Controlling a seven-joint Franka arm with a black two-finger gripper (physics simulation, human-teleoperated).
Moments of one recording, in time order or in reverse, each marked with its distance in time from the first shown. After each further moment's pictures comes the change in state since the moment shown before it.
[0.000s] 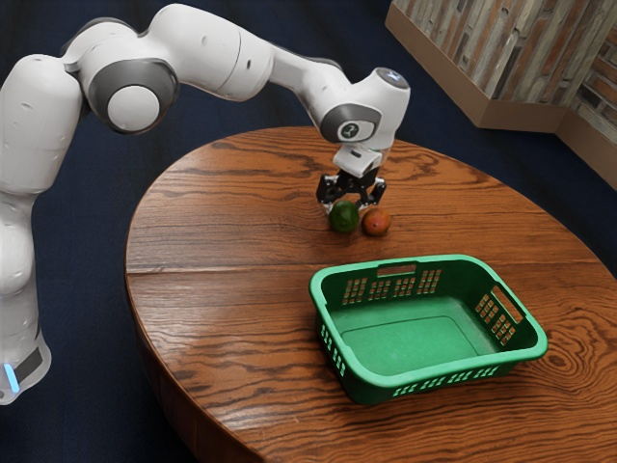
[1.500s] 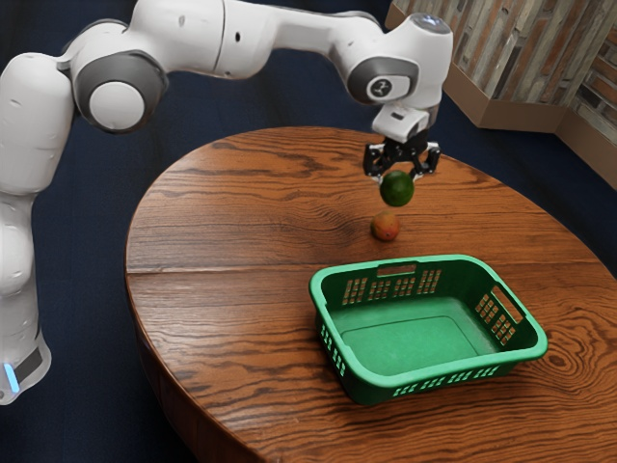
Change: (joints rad) arm -0.005 -0.031 -0.155 0.259 0.039 -0.125 -0.051
